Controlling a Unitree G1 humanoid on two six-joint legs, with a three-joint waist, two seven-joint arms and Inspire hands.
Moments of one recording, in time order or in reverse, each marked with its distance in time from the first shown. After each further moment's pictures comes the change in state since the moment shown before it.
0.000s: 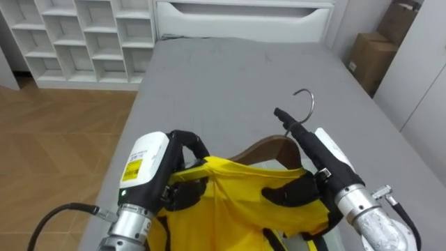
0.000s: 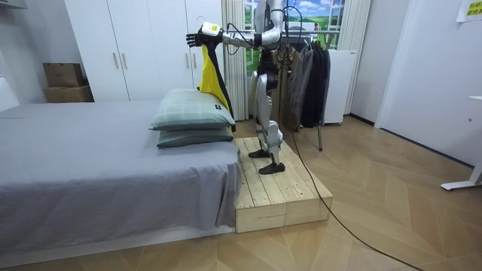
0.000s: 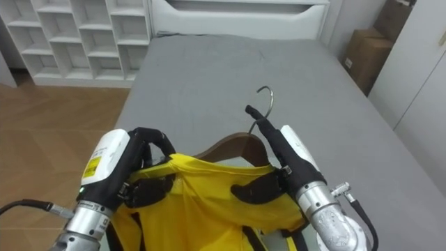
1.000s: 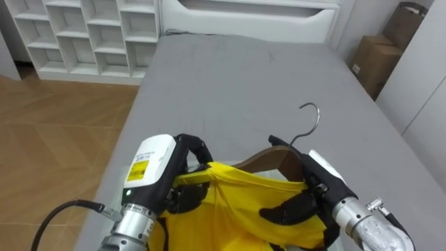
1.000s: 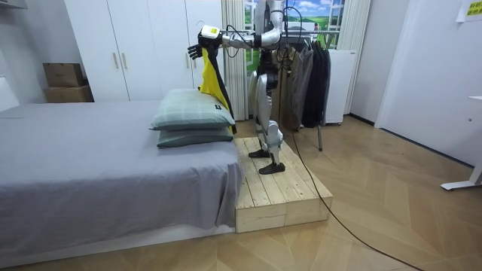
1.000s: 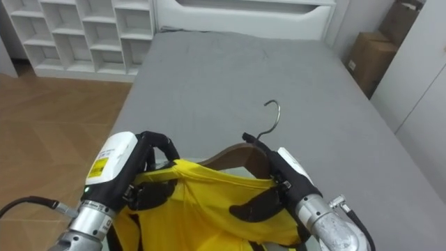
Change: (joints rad) left arm -0.012 0.021 -0.030 -0.001 0.029 0.026 -0.013; right arm -0.025 -0.004 0.010 0.162 0.114 0.020 0.142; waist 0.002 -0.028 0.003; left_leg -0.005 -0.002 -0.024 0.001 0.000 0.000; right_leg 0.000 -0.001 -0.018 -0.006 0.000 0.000
